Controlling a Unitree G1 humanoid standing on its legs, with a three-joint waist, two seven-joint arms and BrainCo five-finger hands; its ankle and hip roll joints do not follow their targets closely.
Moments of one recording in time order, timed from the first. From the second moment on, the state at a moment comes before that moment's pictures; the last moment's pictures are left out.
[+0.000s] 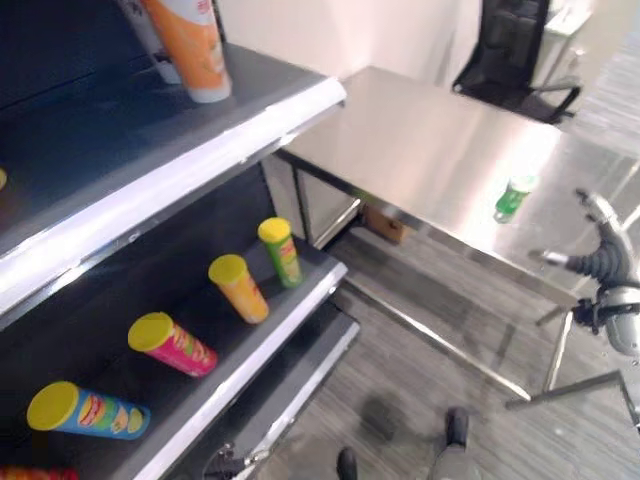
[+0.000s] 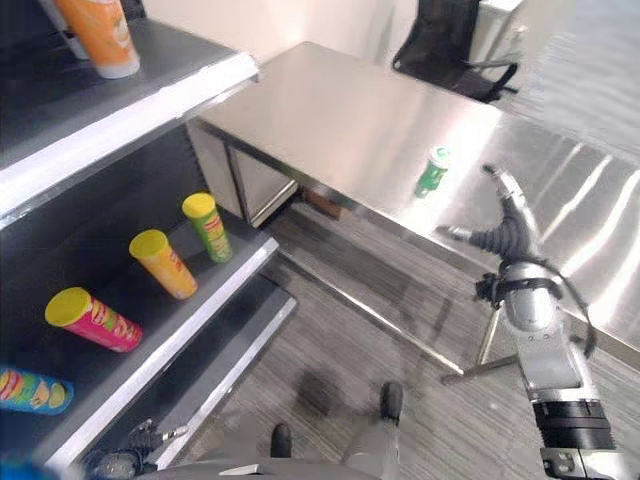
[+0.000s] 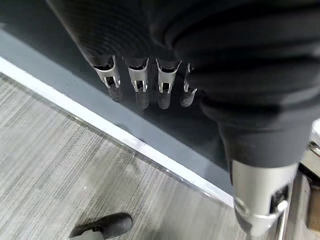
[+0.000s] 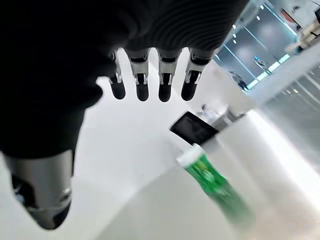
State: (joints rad) left arm 0.08 0.31 -0.03 1.11 -0.04 -0.08 0.04; right arm -0.08 -0.69 -0.15 -0.03 -0.12 -0.09 -0.18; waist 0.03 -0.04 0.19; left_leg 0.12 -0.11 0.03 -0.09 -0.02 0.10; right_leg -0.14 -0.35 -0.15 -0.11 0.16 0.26
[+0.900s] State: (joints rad) left arm 0.11 0.28 -0.09 1.03 -0.03 -0.08 0.02; right arm 0.17 -0.77 -0.40 0.14 -0.07 -0.03 -0.18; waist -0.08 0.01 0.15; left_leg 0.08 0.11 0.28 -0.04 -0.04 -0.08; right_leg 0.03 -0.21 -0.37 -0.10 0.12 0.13
